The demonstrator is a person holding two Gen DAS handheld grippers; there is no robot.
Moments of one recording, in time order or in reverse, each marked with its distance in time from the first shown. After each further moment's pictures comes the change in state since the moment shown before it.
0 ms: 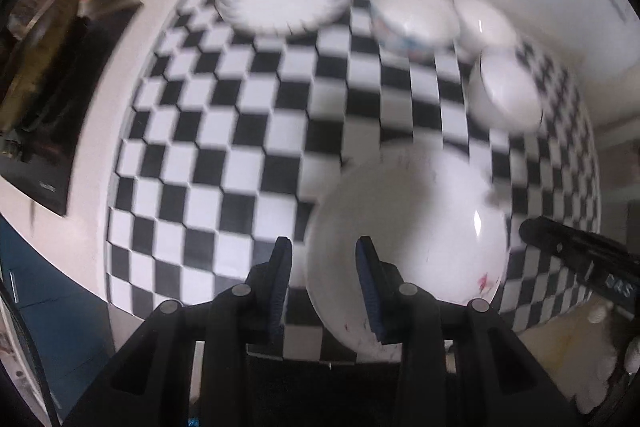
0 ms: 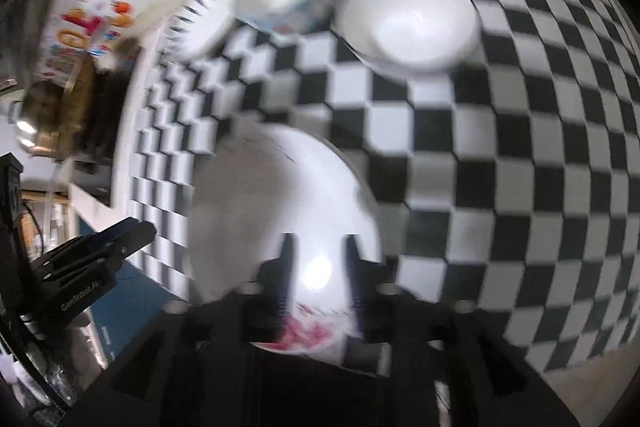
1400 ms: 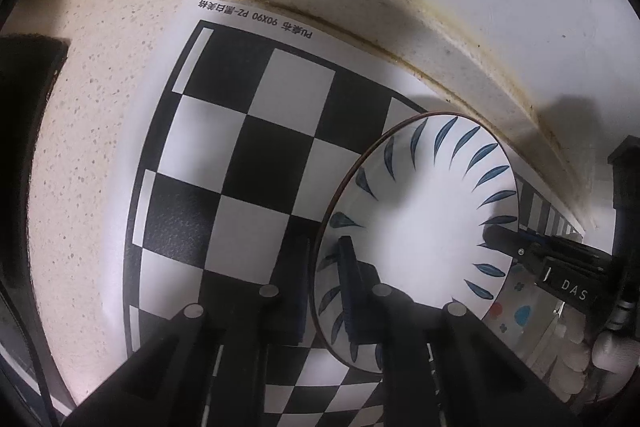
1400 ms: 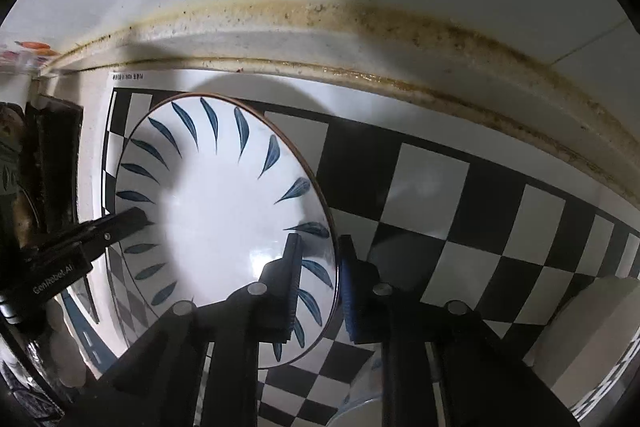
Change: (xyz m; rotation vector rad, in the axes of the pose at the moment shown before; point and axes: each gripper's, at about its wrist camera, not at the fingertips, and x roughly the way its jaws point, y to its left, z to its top) left arm 0.178 0.158 0.273 -0.212 0.195 -0.218; right arm 0.201 0.107 0.344 -0.135 0.253 -0.152
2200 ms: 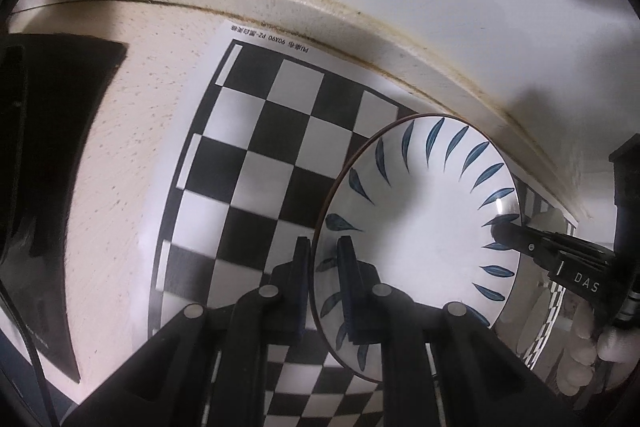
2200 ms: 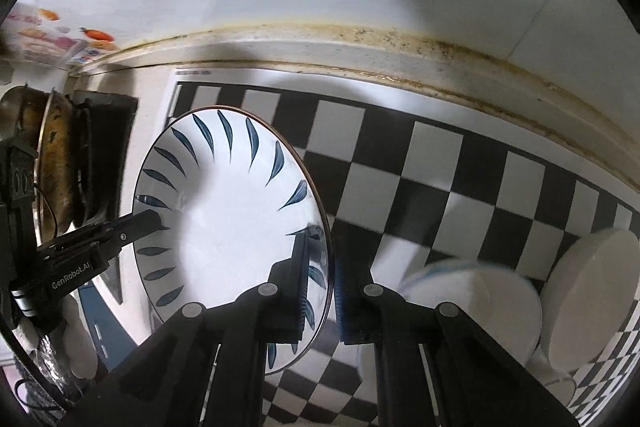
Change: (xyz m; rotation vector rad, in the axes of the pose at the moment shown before) left arm -0.066 0.005 -0.048 0.023 -0.100 0.010; right arm -0.060 0.016 -0.049 -0.044 -0.098 0.084
